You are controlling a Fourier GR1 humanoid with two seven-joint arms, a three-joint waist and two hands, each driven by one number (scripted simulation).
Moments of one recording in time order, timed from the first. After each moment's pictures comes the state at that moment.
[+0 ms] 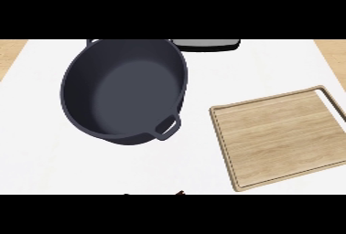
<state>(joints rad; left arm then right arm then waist) 0.50 0.72 -0.07 -1.42 0.22 0.25 0.05 -0.62 -0.10 1.02 -1.97 0.84 0.32 0.36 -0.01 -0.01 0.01</state>
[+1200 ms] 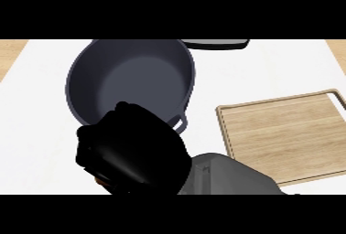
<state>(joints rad) 0.48 0.68 -0.05 -1.44 0.18 0.23 0.04 -0.82 0.00 0.67 -1.71 0.61 0.13 0.29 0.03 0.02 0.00</state>
